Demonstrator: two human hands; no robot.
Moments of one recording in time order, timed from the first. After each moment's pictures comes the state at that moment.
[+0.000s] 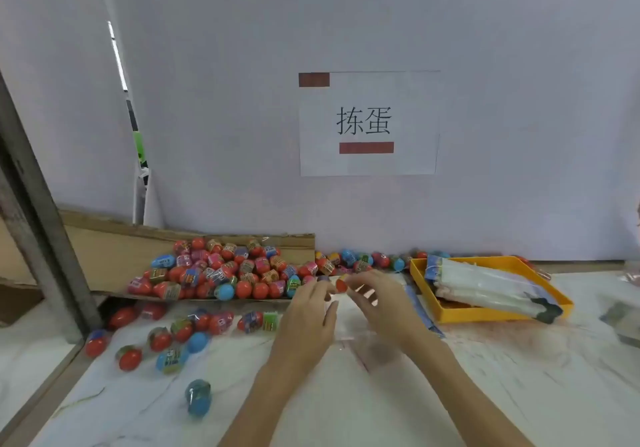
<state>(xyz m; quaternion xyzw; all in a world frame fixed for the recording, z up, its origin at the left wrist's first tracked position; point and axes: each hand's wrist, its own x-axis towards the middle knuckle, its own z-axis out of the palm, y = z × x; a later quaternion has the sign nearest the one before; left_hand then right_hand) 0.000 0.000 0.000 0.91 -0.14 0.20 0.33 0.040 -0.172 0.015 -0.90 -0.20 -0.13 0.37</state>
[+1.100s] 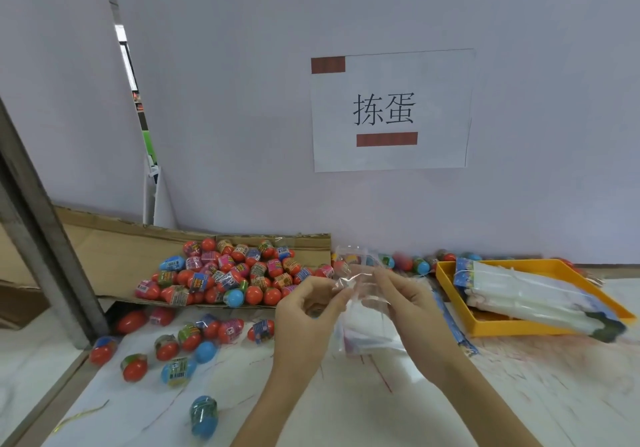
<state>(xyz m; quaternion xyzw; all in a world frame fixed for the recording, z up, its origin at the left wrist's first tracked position) 0.005 0.008 0.007 0.71 -0.05 0.23 0.66 0.034 -0.160 0.021 -0.68 -0.16 -0.02 0.72</state>
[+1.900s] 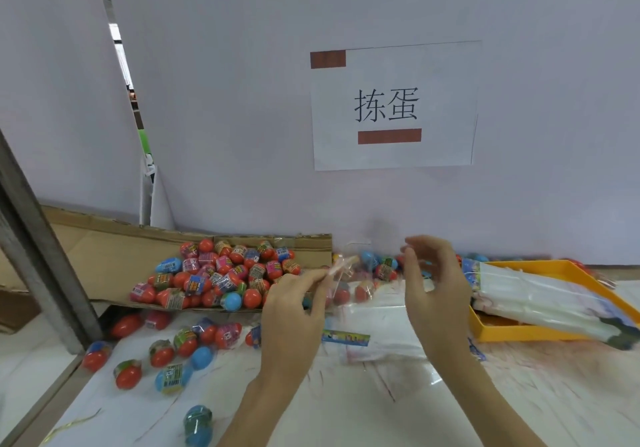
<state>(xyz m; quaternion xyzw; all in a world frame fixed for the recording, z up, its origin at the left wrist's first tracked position) 0.021 0.022 0.005 0.82 -0.07 0.40 0.41 0.052 -0.166 0.032 -0.72 -0.13 -0.38 0.56</state>
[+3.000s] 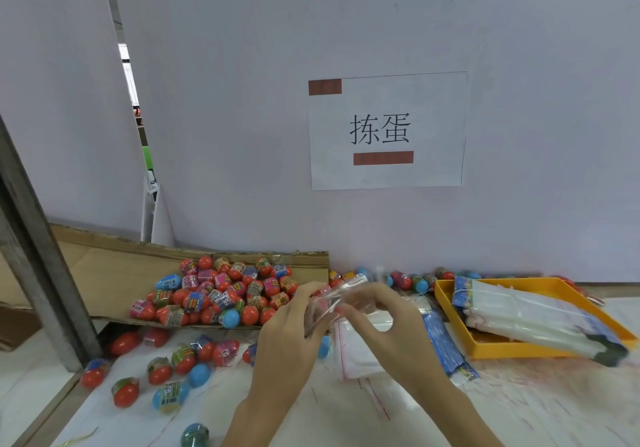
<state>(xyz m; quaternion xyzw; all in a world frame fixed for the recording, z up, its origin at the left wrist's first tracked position) 0.013 0.031 0.004 0.86 -0.11 0.35 0.35 0.040 -0.148 0.017 -0.77 -0.25 -0.22 0.55</state>
